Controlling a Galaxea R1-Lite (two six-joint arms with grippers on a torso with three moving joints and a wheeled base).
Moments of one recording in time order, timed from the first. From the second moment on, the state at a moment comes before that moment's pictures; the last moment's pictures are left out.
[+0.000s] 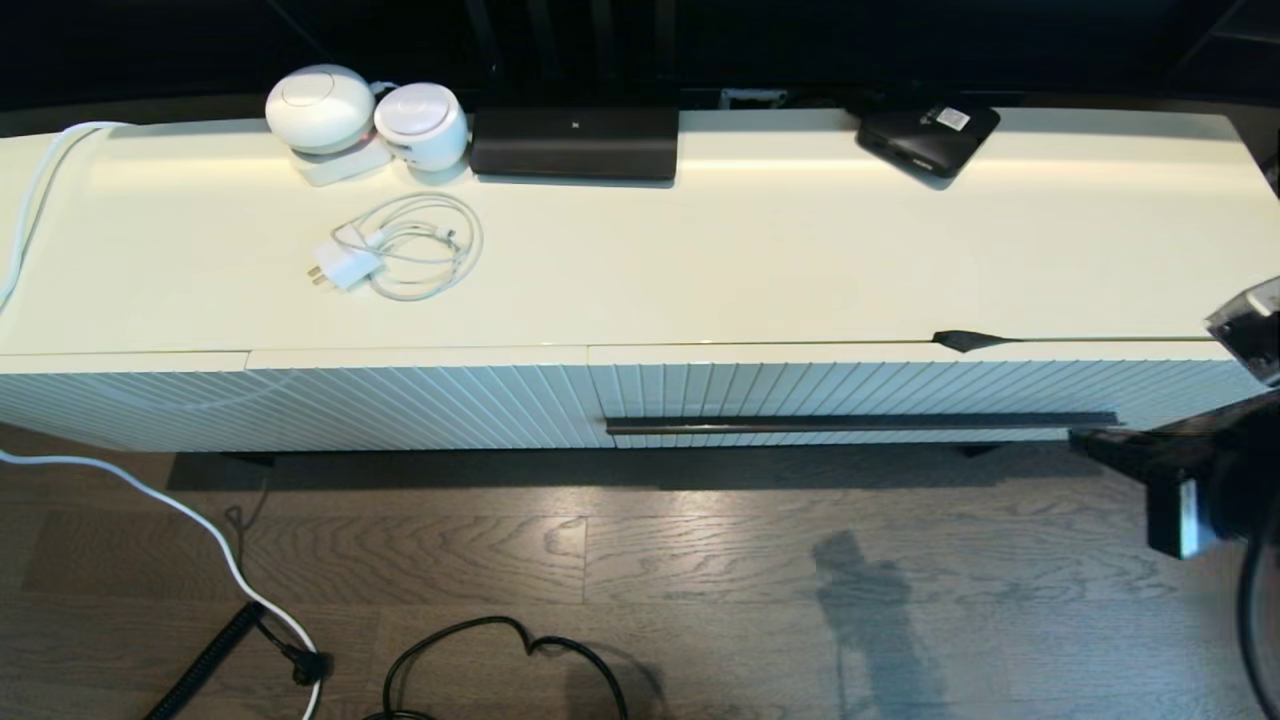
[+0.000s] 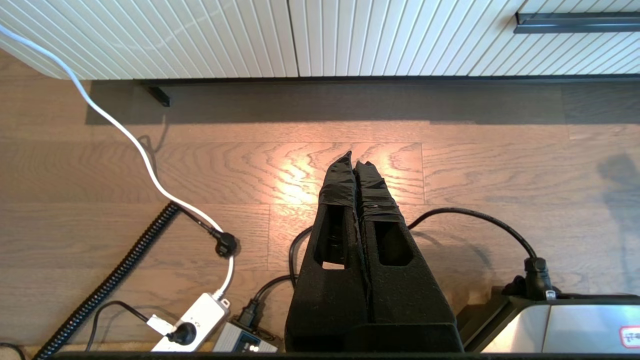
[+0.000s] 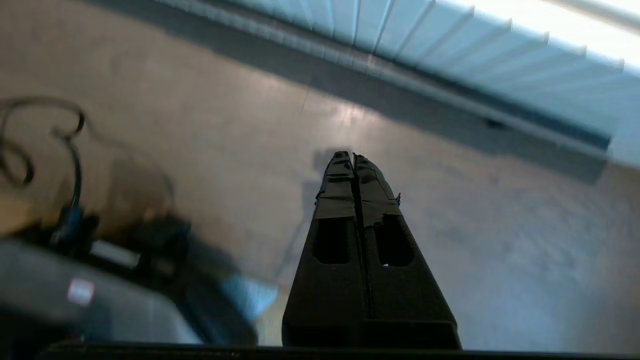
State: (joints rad) left arm 0.00 0.00 0.00 -0.01 0.00 -0.01; right arm 0.25 1.16 -0.72 -0.07 -0.02 -0.12
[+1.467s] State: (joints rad) left arm 0.00 0.00 0.00 -0.01 0.00 -0.01; right arm 0.21 0.89 -0.64 0.40 0.14 -1.11
